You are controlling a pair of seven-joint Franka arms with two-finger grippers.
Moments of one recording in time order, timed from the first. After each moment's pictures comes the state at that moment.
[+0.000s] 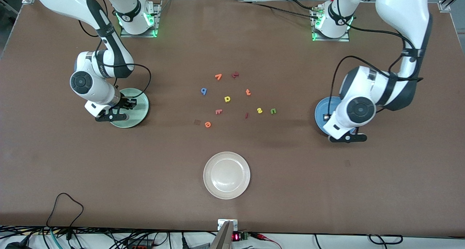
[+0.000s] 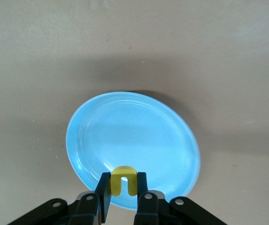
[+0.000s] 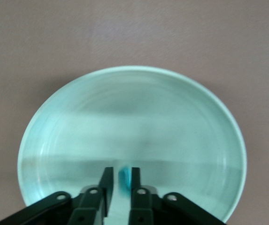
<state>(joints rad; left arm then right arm) -0.07 0.44 -0.13 -1.84 0.24 1.98 -0.33 0.15 0.32 -0.07 -2.28 -0.01 2.49 0.03</state>
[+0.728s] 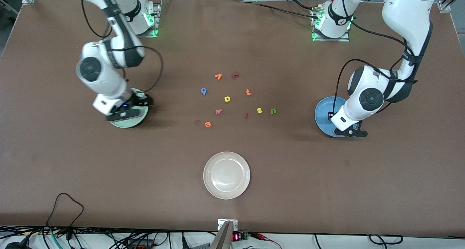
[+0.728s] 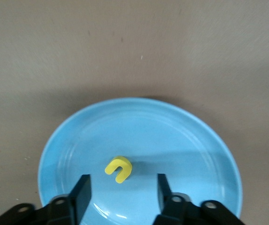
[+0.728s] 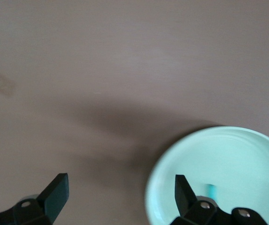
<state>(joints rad) 0.02 0.40 -0.15 -2.10 0.24 2.37 -0.21 0.28 0.24 0.06 -2.19 -0.01 2.42 0.05</state>
